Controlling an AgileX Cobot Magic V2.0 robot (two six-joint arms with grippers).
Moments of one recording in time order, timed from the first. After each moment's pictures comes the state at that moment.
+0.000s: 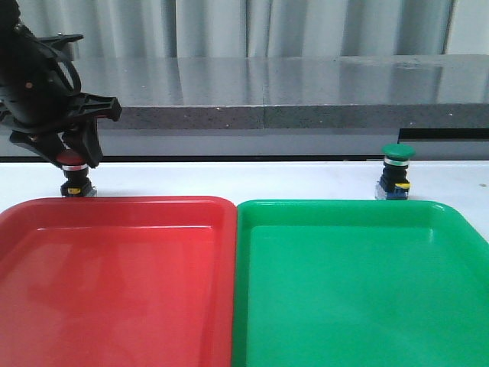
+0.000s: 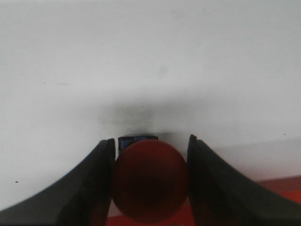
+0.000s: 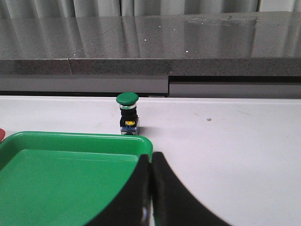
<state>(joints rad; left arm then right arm) -0.20 1.91 -1.33 -0.07 0.54 -0.06 0.06 -0.01 0.03 -0.02 0.14 0.08</state>
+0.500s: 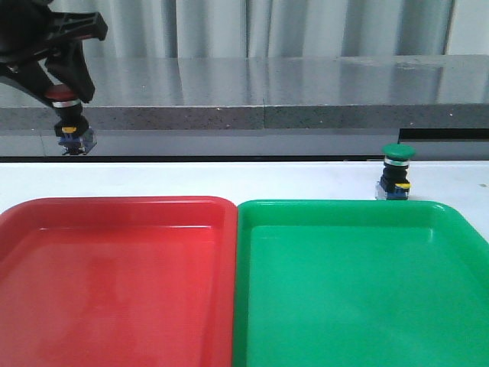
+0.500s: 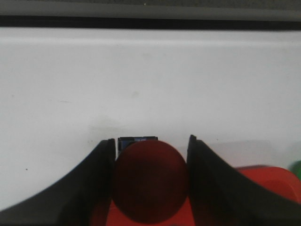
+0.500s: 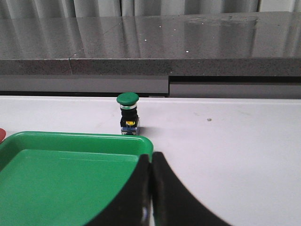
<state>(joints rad) -0.20 1.69 -1.32 -0.16 0.62 -0.06 0.06 -0.01 0.03 -0.02 0.14 0.08</state>
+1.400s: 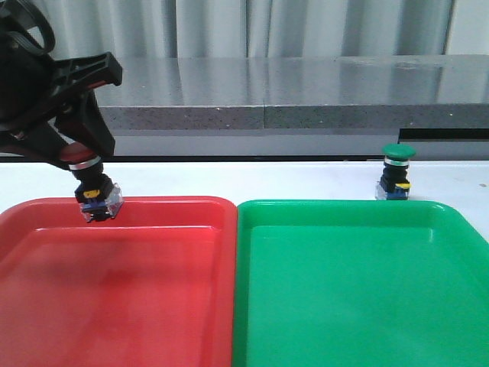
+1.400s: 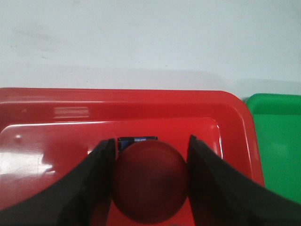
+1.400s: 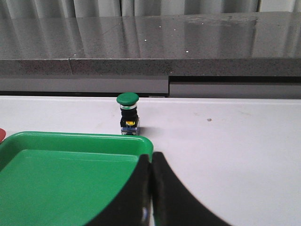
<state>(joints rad) -0.34 1.54 -0.93 -0.36 0.39 -0.06 0.06 -0.01 0.03 -0.02 0.14 0.08</state>
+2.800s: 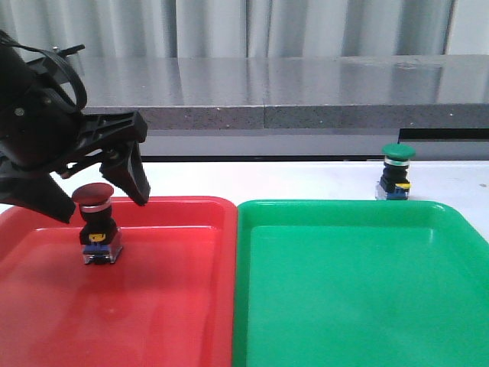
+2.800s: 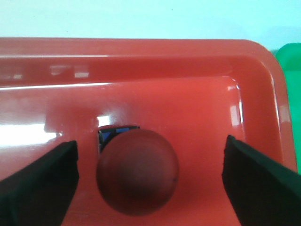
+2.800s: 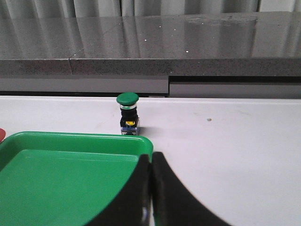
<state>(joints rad) -0.39 1.65 -0.93 -0.35 0.41 -0.05 0.06 -0.01 0.03 -0.02 0.14 0.08</state>
